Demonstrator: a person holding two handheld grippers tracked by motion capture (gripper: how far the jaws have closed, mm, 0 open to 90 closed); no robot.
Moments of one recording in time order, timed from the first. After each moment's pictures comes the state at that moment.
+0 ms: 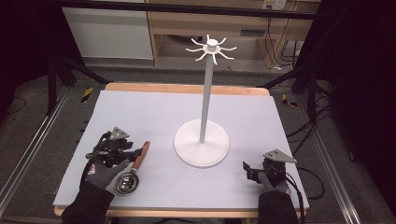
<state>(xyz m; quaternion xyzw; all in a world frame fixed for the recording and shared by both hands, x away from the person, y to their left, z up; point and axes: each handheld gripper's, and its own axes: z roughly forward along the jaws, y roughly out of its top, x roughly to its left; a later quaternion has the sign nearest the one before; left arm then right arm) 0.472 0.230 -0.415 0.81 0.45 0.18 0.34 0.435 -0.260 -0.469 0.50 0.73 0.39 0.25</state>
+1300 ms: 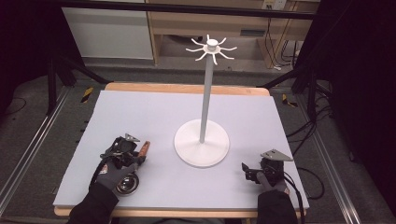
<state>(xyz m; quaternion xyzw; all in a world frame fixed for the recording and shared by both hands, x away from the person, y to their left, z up) 0.490 0.214 -0.458 0.83 0.48 0.13 0.25 0.439 -0.257 -0.475 0.51 0.74 0.37 0.25</state>
